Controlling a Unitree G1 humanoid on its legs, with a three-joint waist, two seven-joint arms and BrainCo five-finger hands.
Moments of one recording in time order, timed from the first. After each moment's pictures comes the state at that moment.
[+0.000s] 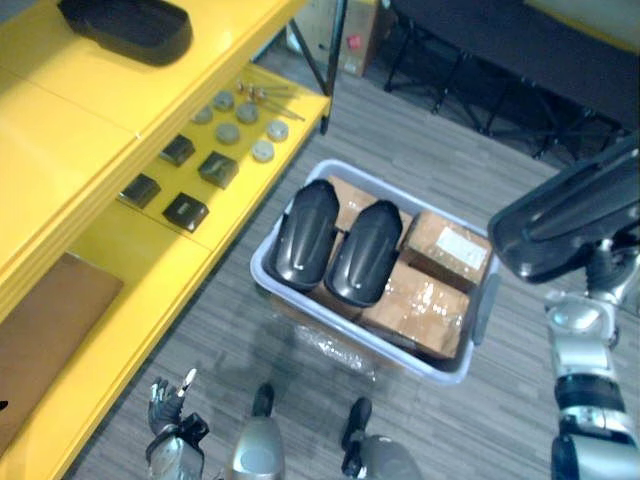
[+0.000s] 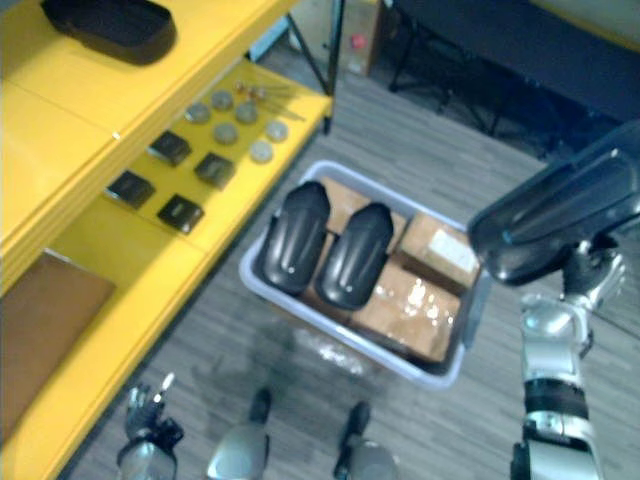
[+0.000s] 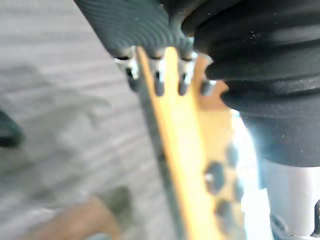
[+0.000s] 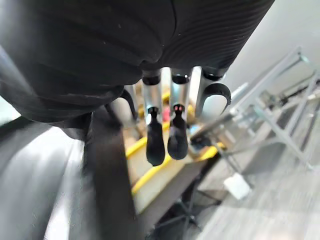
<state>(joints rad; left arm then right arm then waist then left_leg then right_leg) 0.15 0.12 0.23 0.60 -0.58 -0.28 0.22 -0.29 -0.47 -0.28 0.52 -0.17 0.14 -0.63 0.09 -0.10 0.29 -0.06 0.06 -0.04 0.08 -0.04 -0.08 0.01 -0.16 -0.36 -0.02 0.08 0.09</state>
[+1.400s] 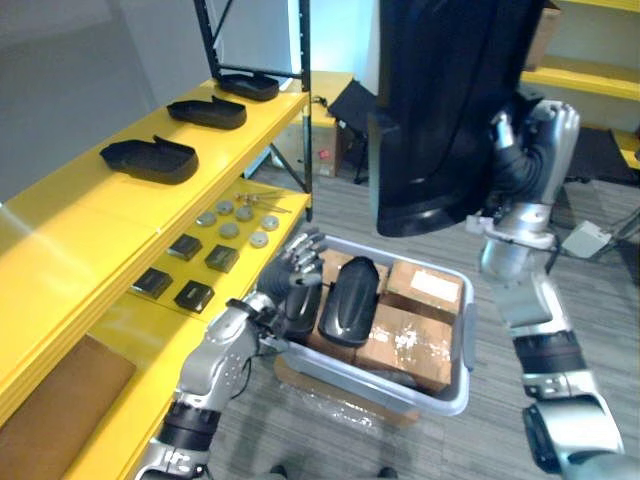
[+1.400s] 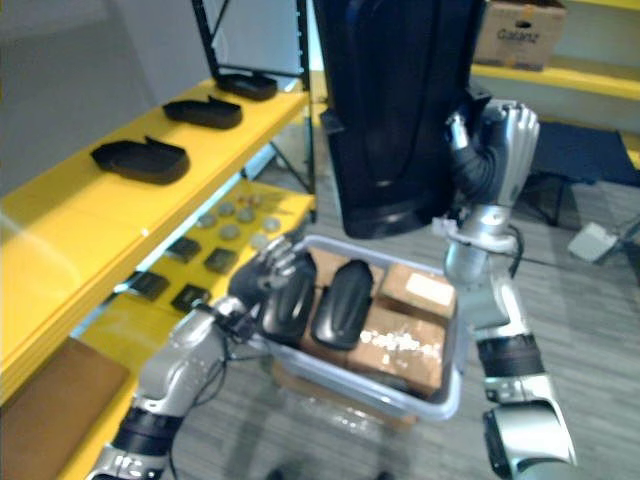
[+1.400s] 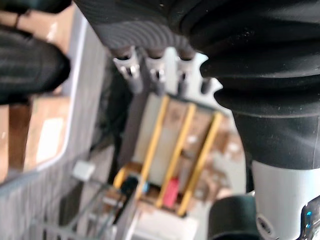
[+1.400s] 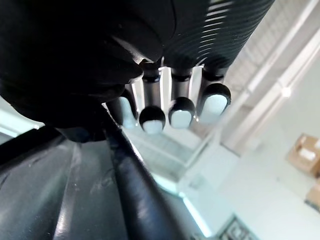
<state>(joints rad) -0.24 0.23 -0.18 -0.03 -0.62 0.27 -0.25 -0.57 -0.46 0.09 0.13 -0.56 -0.26 -0.68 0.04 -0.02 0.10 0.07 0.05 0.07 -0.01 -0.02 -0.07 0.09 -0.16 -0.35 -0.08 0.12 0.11</state>
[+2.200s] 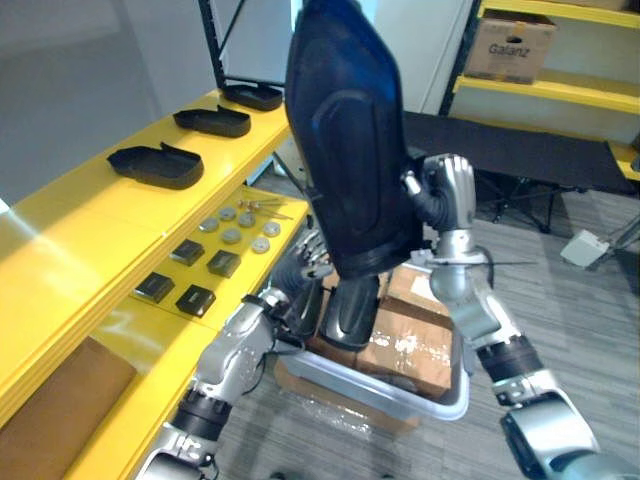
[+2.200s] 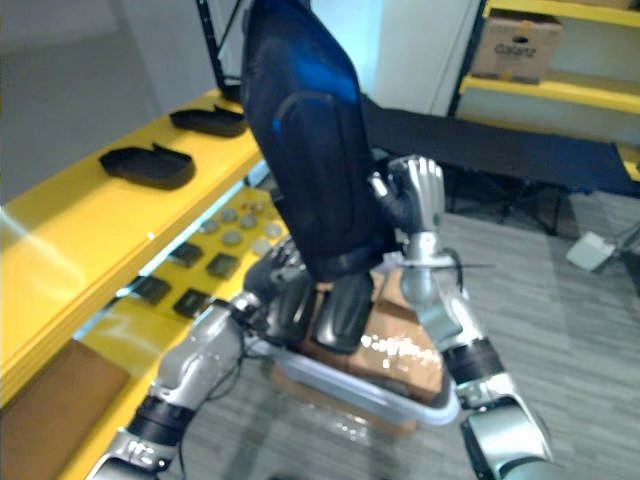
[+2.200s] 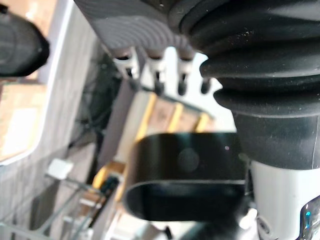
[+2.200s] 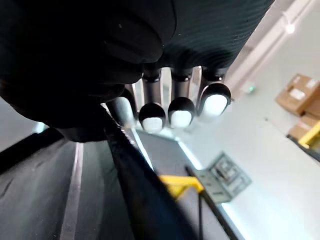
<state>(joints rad) -0.30 0.21 -0.25 0.02 -0.66 0.14 -0.16 -0.56 -0.38 0.26 0.30 -0.61 -0.26 -0.62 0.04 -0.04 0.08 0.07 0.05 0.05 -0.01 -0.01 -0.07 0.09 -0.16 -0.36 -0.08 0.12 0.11</state>
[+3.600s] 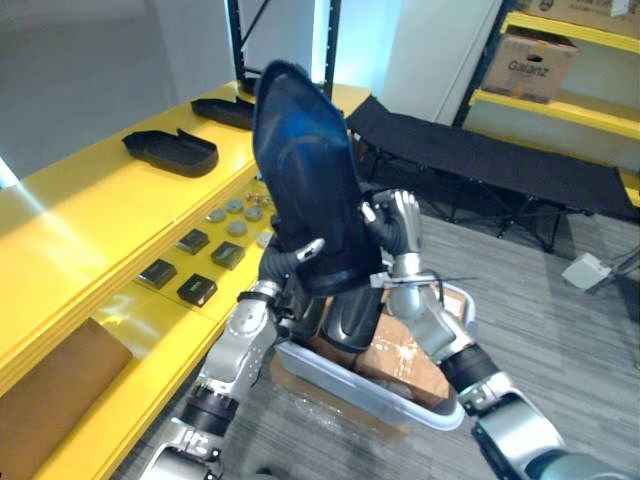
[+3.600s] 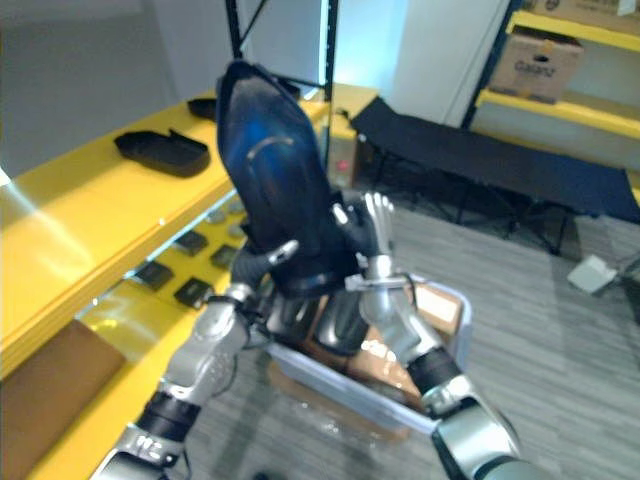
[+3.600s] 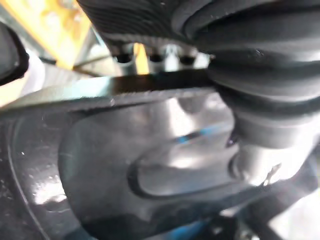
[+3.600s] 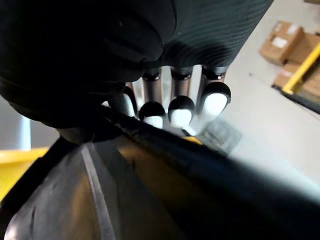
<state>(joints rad) -0.31 0.18 -0.28 0.08 -0.51 -0.02 0.20 -0.57 -0.20 0.39 0.41 -0.47 -0.23 -0.69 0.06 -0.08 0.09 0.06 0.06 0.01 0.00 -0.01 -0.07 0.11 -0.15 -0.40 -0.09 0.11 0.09</state>
